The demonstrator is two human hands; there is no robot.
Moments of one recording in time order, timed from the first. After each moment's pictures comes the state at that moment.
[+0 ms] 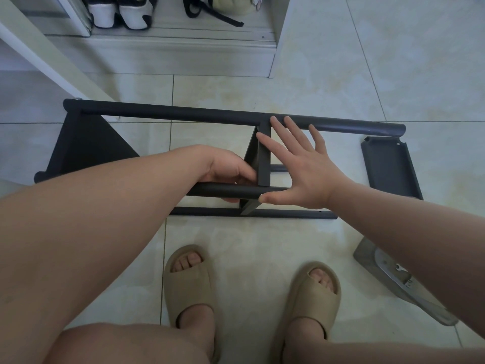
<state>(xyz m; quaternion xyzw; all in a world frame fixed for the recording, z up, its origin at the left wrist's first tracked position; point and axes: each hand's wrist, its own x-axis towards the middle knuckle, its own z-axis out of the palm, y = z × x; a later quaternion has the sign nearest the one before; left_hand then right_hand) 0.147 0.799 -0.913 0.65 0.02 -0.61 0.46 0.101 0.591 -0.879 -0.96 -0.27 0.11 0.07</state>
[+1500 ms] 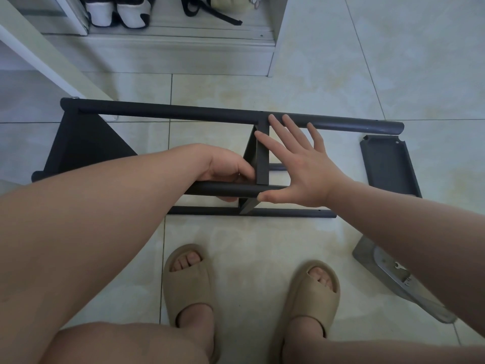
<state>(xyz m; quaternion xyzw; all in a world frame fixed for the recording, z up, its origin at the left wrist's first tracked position) 0.146 0.798 -0.908 0.65 0.03 -0.62 0.45 0.101 0.592 -0.876 -0.95 -0.27 0.11 0.07</state>
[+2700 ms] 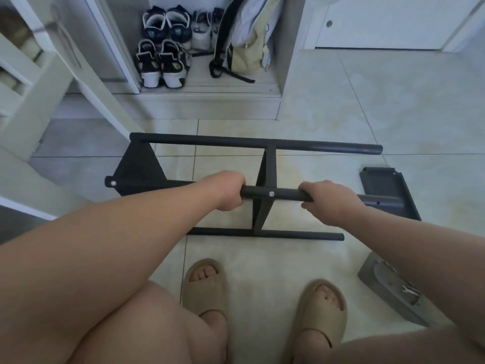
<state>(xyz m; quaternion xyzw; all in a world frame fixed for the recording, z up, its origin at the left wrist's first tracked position) 0.079 0.809 -0.822 0.95 -0.09 -0.29 0.10 0.065 0.571 -0.831 -0.97 -0.12 0.20 0.01</state>
